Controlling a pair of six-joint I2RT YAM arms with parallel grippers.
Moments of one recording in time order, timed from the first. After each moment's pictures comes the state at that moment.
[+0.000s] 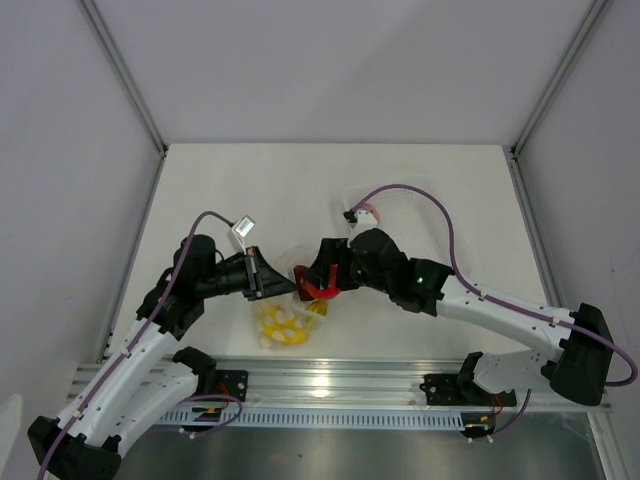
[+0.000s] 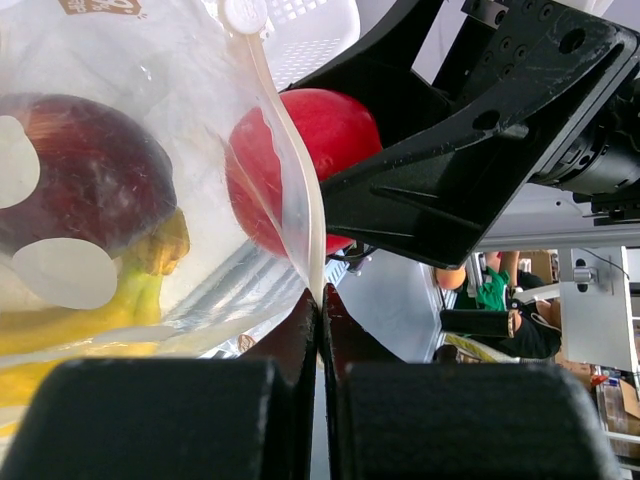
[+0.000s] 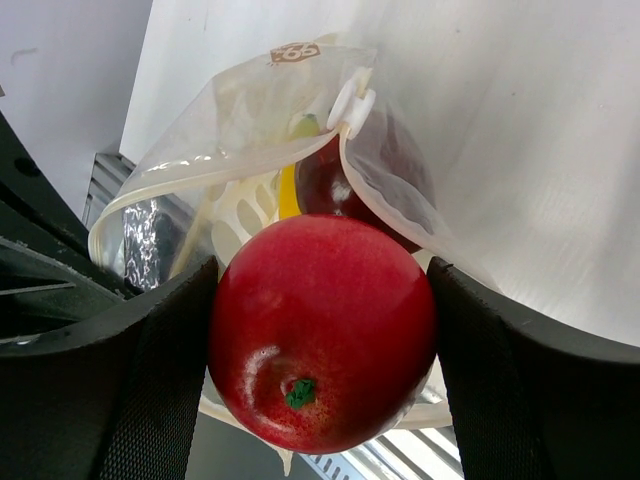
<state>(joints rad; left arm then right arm) -0.44 0.70 0.66 -0.37 0.69 -0.82 1.03 1.26 1.01 -0.27 0.11 0.78</state>
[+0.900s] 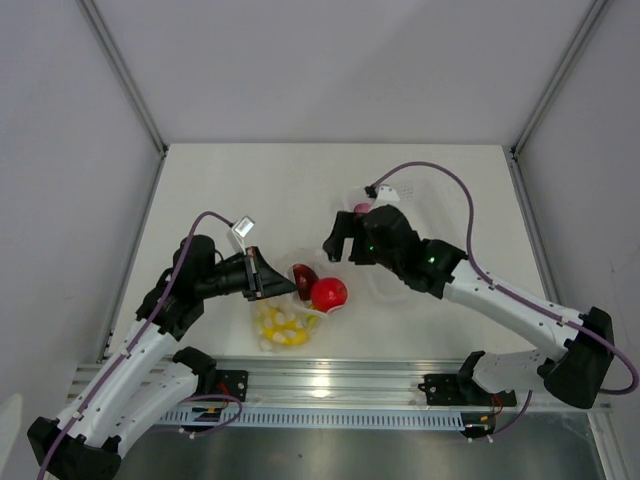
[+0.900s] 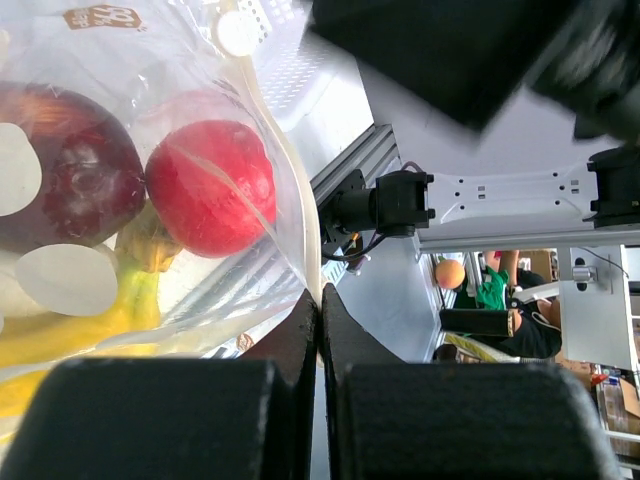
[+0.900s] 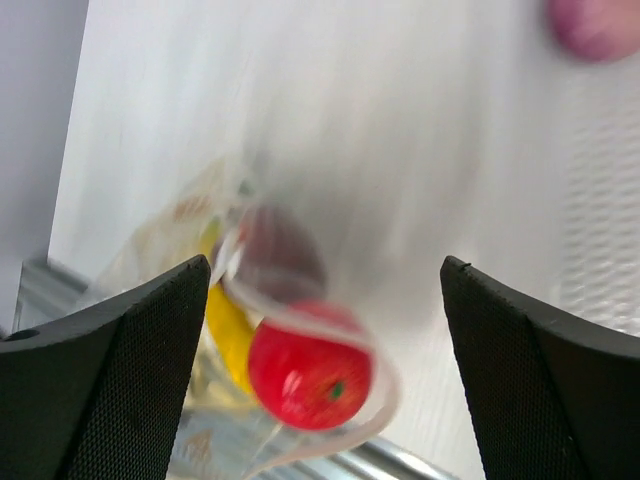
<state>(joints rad) -0.44 0.69 0.66 -0.37 0.69 -0.82 0.94 1.28 1.13 -0.41 0.25 0.71</state>
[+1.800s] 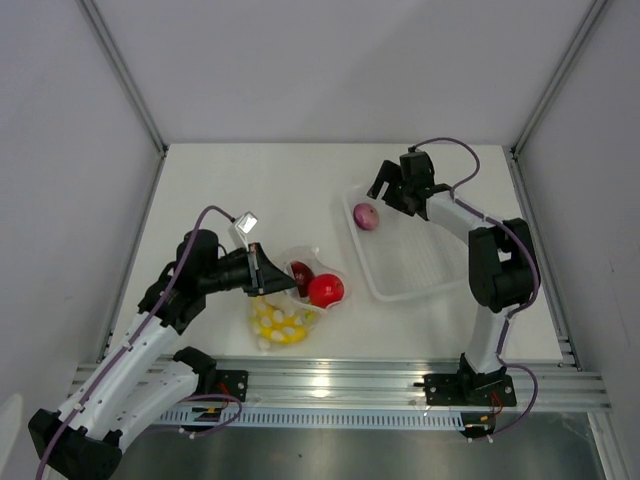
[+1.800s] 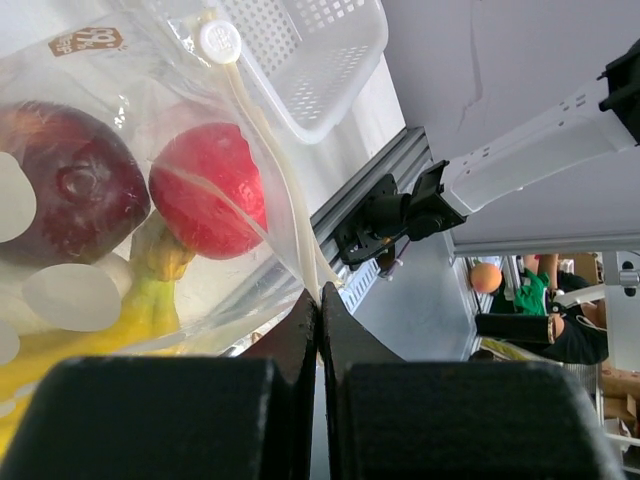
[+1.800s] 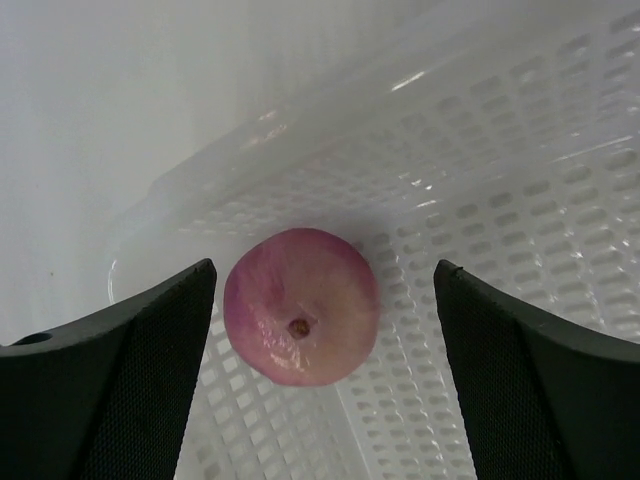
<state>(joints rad) -0.44 0.74 0.70 -0.40 0.65 -0.72 0.32 1.89 1.36 -0.16 -0.01 0.64</state>
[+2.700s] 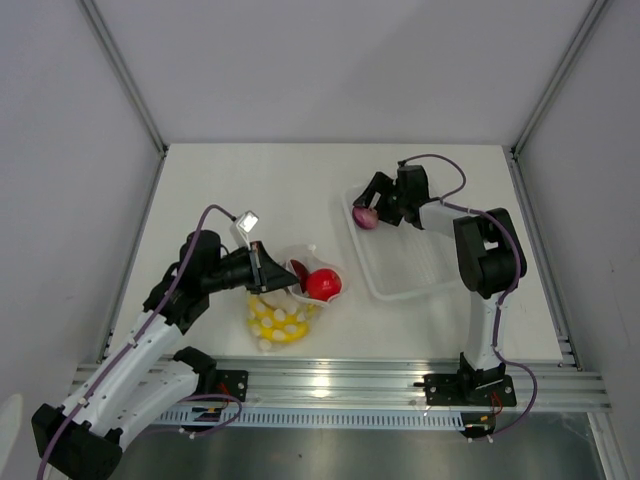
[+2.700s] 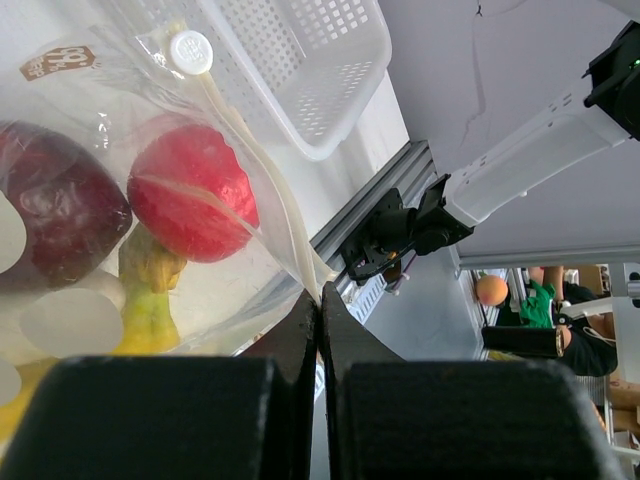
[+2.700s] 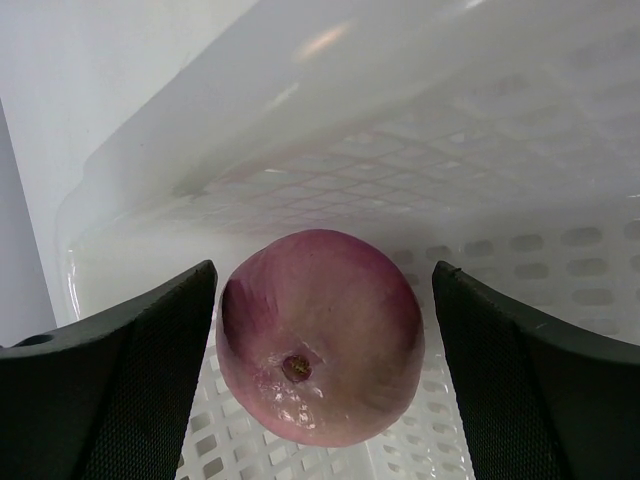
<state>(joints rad) -0.44 0.76 0.66 -0.31 0.63 -0.74 0.30 2.05 1.31 0.09 -0.28 0.73</state>
